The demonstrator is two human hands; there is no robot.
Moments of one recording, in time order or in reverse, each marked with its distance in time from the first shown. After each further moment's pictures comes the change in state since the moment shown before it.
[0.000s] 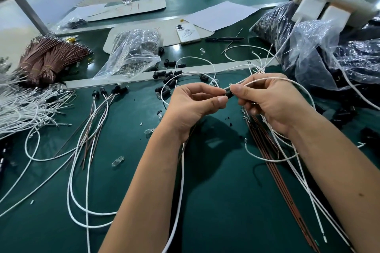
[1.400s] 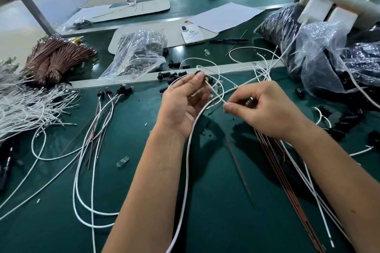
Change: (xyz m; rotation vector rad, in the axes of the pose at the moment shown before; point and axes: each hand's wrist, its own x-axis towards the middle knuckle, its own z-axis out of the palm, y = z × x) left_hand 0.007 0.012 -0.009 -0.497 0.226 -0.108; right_hand 0.000 0.011 0.003 -0.629 -0.150 -0.400
